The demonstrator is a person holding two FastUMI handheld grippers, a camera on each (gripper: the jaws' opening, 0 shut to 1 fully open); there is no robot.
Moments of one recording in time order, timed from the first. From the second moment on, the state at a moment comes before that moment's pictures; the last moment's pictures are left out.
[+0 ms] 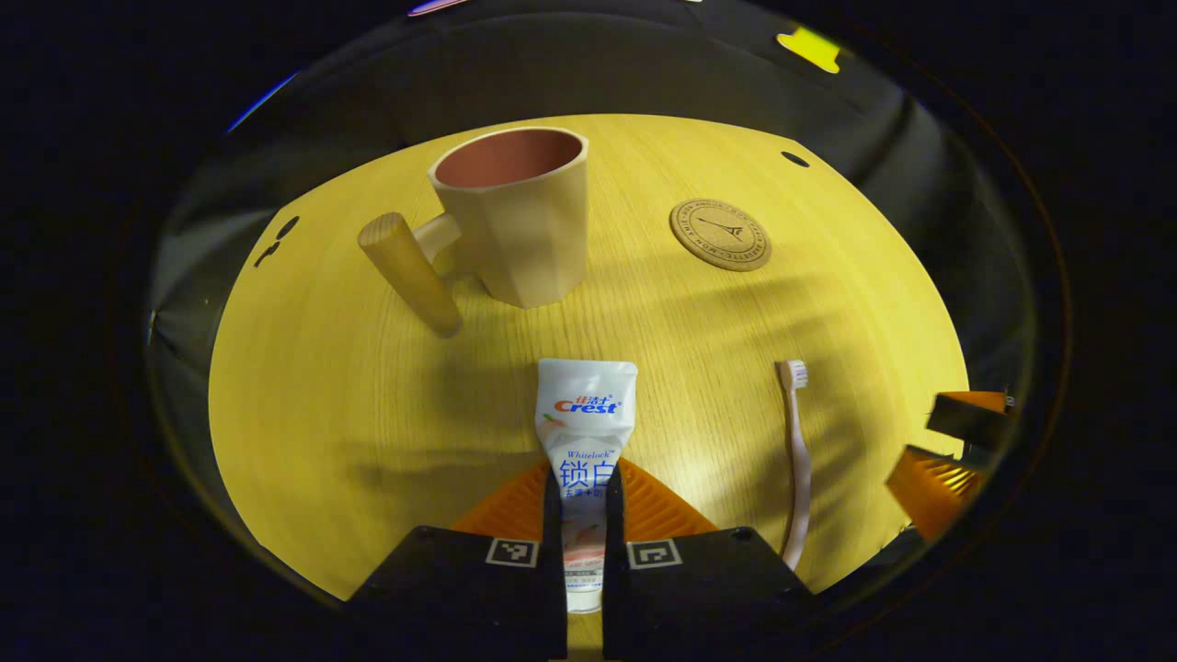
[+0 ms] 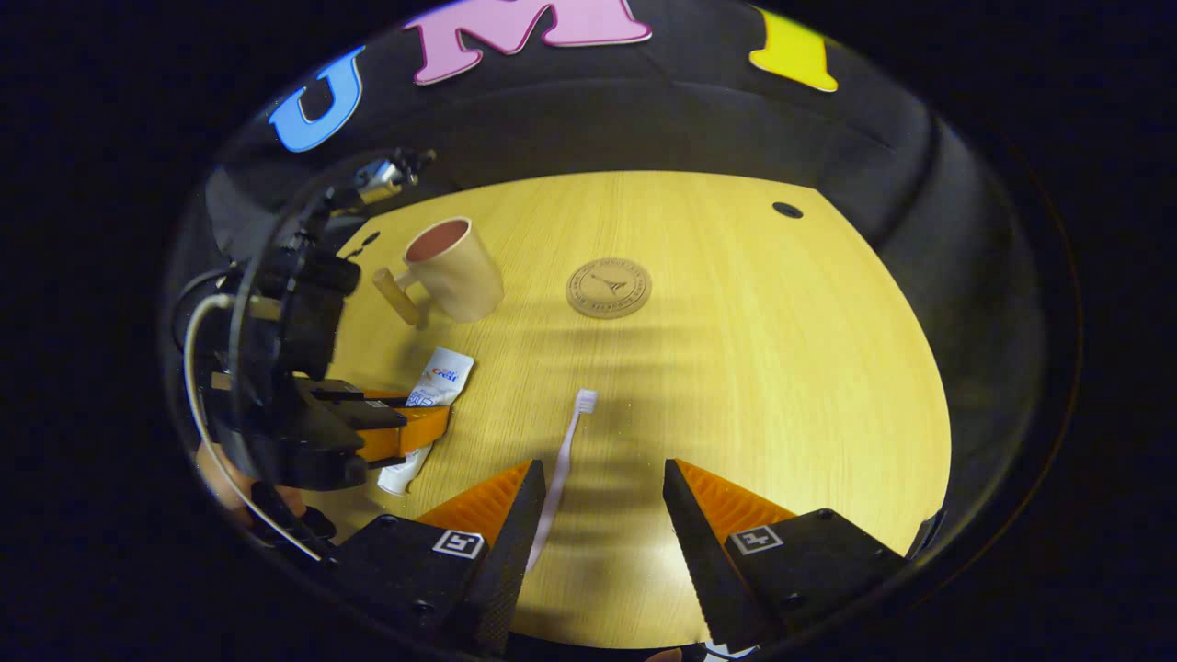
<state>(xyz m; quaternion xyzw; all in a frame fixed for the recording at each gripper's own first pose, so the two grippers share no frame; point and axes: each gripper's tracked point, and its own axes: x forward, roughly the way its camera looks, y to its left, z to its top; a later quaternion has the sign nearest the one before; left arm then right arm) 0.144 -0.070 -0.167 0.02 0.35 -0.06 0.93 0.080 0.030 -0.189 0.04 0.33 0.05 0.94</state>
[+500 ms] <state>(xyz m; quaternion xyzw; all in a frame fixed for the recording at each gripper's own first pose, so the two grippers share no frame) 0.059 -0.008 -0.090 -0.08 0.22 -0.09 0.97 0.094 0.053 -0.229 0.03 0.40 0.03 0.92</state>
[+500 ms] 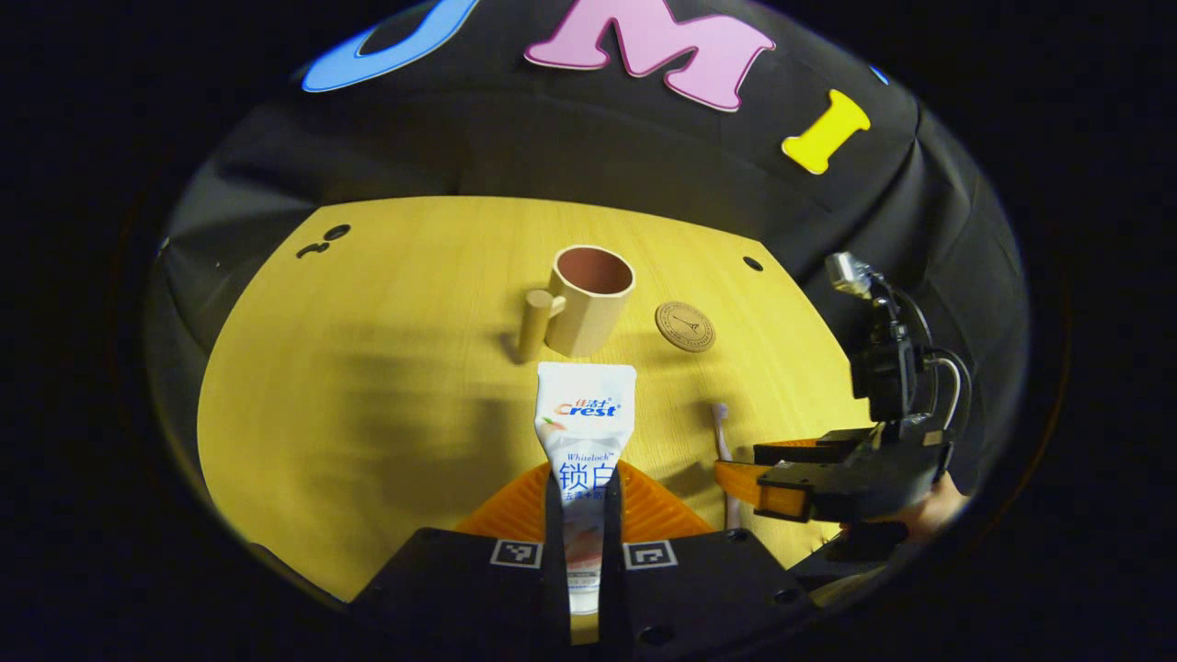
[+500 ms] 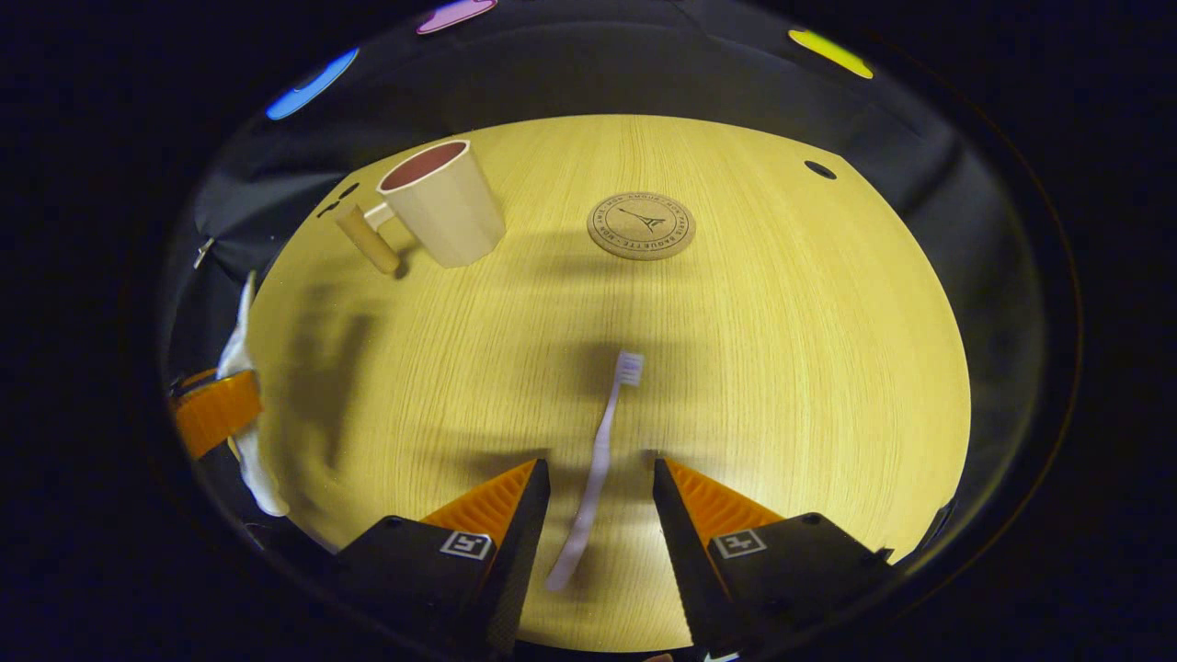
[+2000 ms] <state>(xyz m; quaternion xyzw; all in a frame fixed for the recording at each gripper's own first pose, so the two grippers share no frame) 0.131 0.011 0.103 -0.16 -0.08 -0.15 0.97 0.098 0.047 -0.081 0.23 0.10 0.11 0.96</state>
